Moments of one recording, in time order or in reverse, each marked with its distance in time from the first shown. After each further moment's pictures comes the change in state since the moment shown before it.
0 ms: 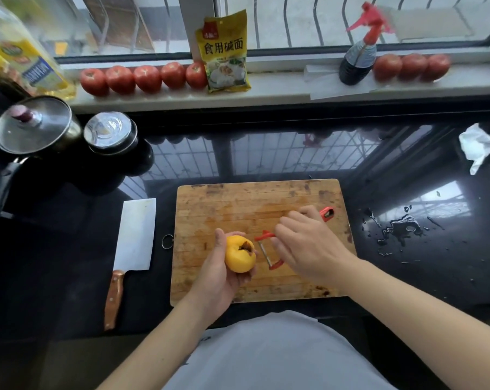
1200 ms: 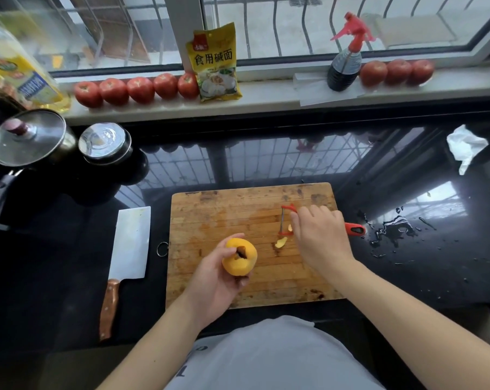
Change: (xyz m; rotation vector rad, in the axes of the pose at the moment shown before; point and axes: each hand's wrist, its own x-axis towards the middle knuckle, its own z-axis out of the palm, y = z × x) left_hand -0.005 0.009 0.007 -0.026 -0.101 -0.078; right_hand -0.004 0.024 0.019 -0.124 0.095 0.556
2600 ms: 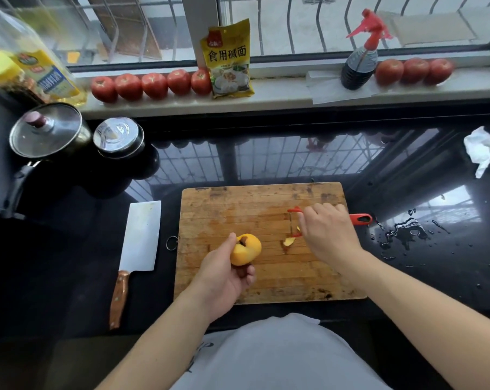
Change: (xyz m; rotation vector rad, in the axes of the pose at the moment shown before) left_hand -0.008 0.007 0.013 0.012 0.251 -0.096; right_hand 0.013 0.009 0.011 -0.105 -0.050 -0.158
